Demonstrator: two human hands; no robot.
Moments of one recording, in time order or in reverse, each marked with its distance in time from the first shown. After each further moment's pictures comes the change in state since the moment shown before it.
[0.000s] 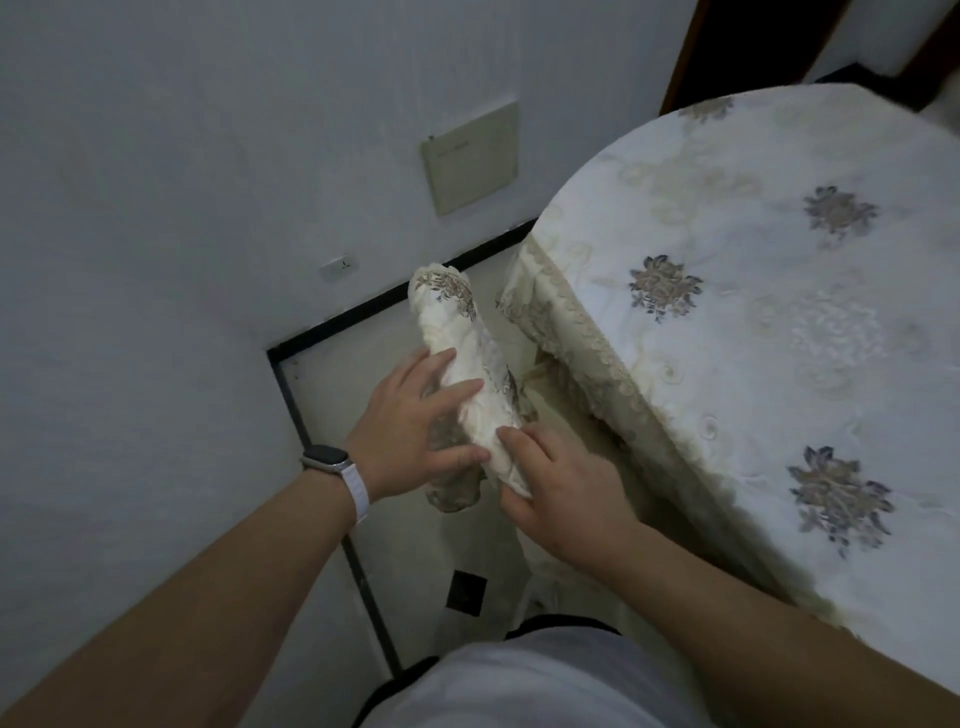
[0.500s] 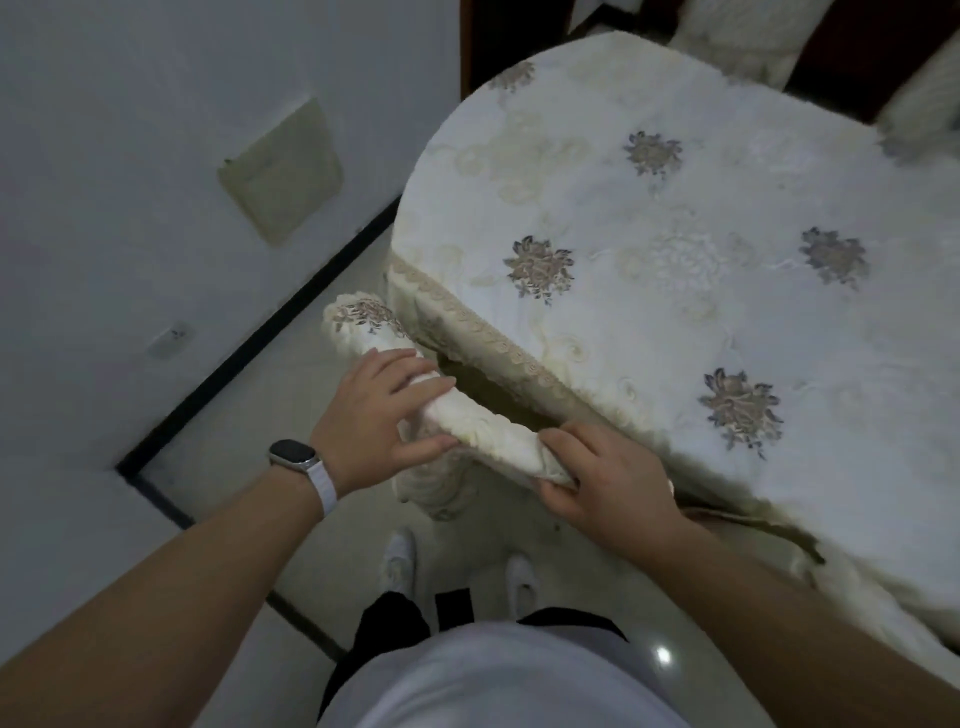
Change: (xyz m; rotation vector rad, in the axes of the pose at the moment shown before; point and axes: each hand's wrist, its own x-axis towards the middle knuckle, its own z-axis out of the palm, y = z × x) left_hand 0.125 -0.031 0.017 -0.084 0.004 0.552; right_hand -0.015 0.047 -0.013 -0.167 0.056 0.397
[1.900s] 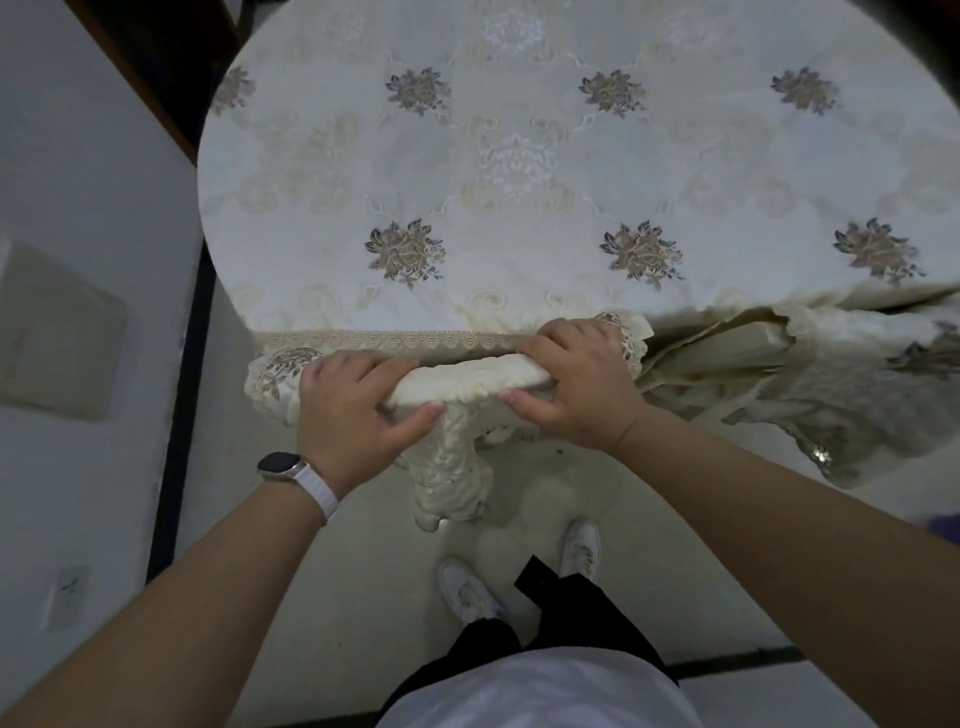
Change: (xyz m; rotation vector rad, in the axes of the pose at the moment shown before) left_hand 0.077 -0.059 0.010 -0.119 -0.079 0.279; right_hand 0.034 -0.039 0.043 -0.106 0.327 0.630
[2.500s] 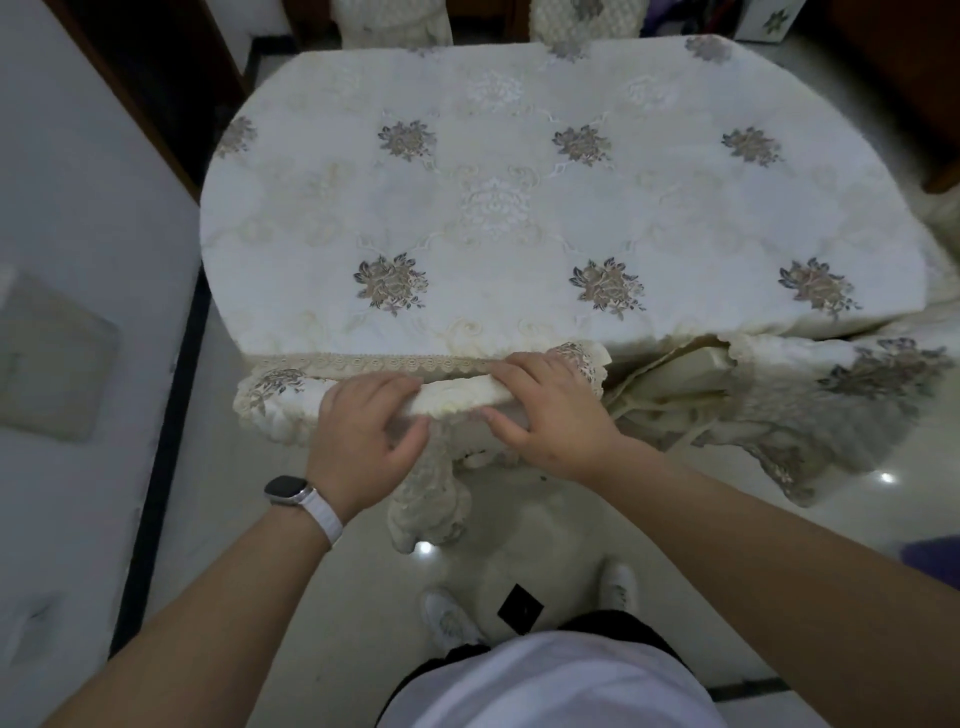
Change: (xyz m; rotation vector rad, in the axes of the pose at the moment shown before) left_hand -0.007 0.036 -0.007 -0.143 -0.072 0.001; right_hand -0.016 -0.016 -0.033 0.029 -0.178 0.021
